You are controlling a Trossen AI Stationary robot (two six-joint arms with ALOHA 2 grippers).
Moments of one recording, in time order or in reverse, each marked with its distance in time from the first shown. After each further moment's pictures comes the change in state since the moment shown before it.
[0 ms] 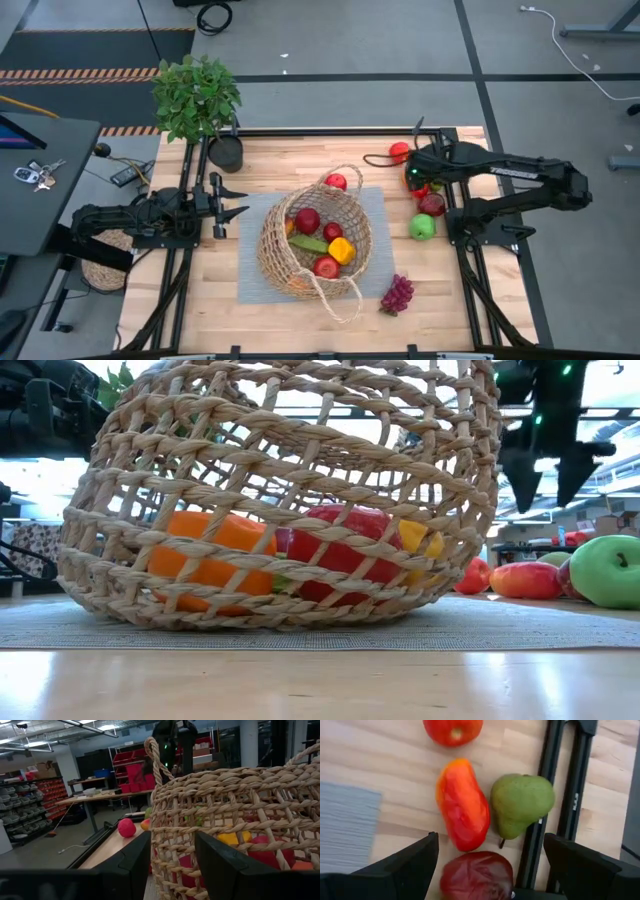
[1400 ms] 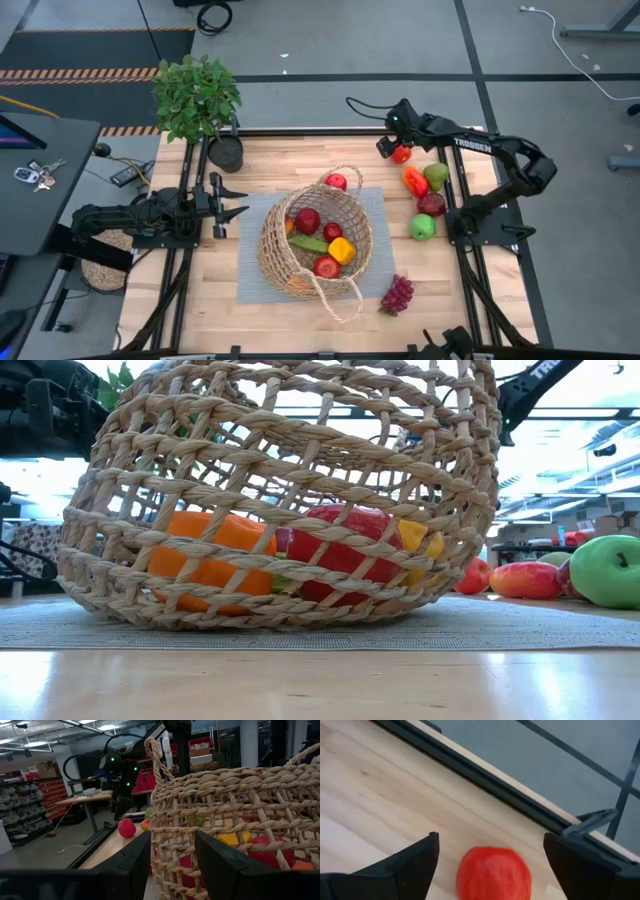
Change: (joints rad) left arm 0.000 0.000 0.000 0.000 0.000 0.000; right arm -0.444 0.357 0.045 0.811 -0.149 -0.824
